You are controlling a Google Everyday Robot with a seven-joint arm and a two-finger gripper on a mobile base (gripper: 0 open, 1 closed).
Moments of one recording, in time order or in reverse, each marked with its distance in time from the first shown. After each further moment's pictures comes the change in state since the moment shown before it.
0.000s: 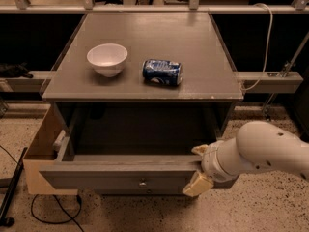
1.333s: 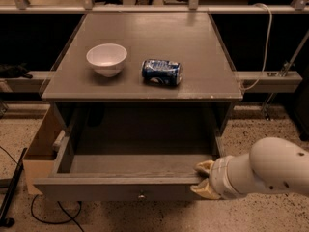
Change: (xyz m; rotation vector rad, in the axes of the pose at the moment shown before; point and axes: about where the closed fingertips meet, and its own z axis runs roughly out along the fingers) arm 0.020 0.037 -0.016 -0.011 -0.005 0.026
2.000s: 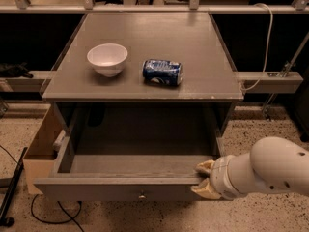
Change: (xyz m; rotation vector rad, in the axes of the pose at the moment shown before) arm -0.001 0.000 -0.002 -0.001 0.000 0.000
